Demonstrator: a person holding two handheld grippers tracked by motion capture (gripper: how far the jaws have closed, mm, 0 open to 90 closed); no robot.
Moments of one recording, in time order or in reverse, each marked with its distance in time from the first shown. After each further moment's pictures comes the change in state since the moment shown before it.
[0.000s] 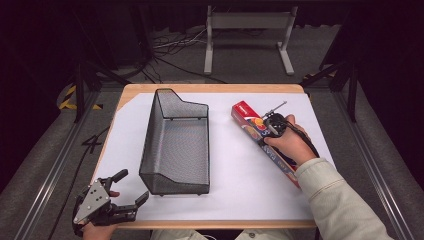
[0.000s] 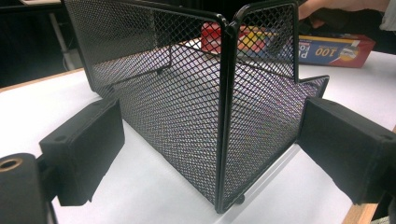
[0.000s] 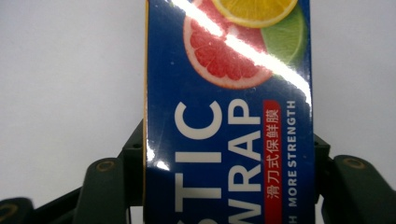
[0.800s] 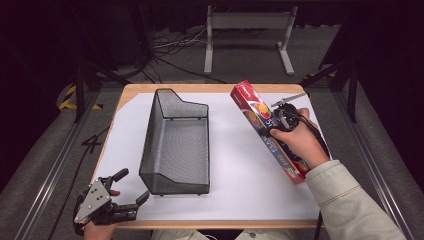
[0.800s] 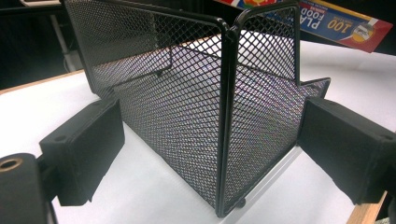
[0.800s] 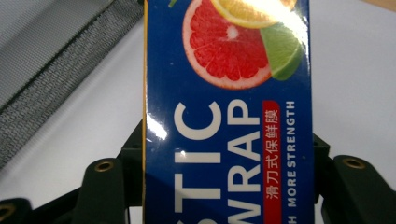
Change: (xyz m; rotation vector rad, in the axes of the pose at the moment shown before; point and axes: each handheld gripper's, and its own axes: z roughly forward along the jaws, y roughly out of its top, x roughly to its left) left arm 0.000 0.001 0.002 -0.003 0.002 0.002; right arm 0.013 0.001 -0.068 -0.247 0.074 0.033
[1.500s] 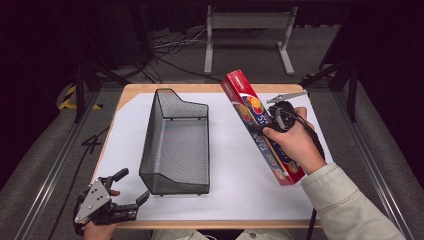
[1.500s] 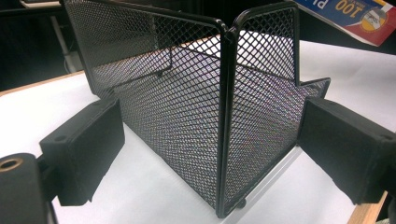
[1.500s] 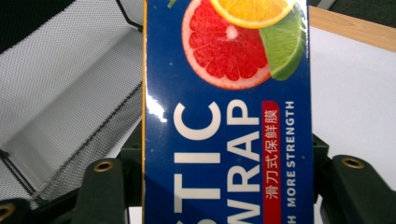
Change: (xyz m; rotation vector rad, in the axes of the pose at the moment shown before) left arm 0.000 0.000 0.000 0.000 -0.002 0.007; right arm 0.042 0.015 -0.025 -0.129 0.051 0.016
